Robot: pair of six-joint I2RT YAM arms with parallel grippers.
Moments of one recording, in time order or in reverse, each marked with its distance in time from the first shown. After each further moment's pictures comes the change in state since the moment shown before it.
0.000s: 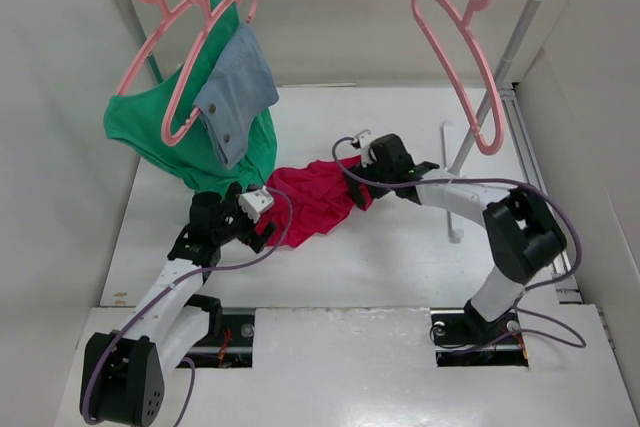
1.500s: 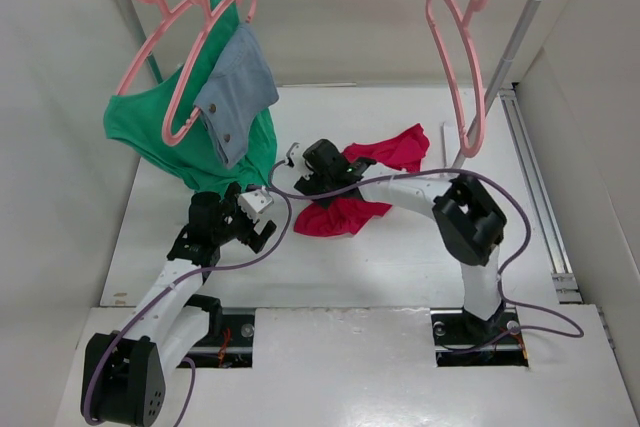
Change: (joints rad) left arm 0.012 -0.001 0.000 -0.004 0.011 0.010; right arm 0.299 0.292 0.438 -0.195 0.214 -0.255
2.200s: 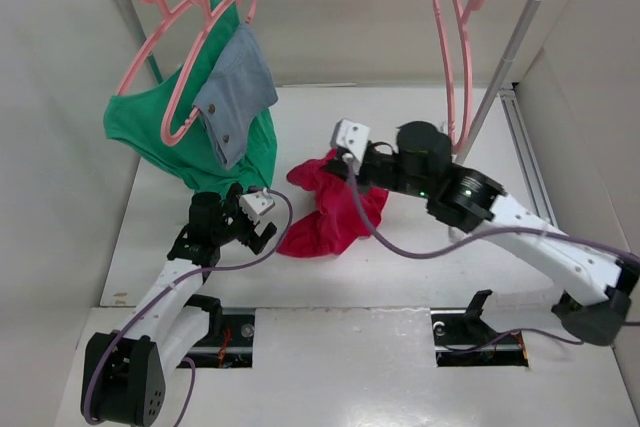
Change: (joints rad) left arm 0.000 0.002 0.000 -0.008 0.026 0.024; right arm 0.078 -0.639 -0.068 0.060 -0.367 -0.120
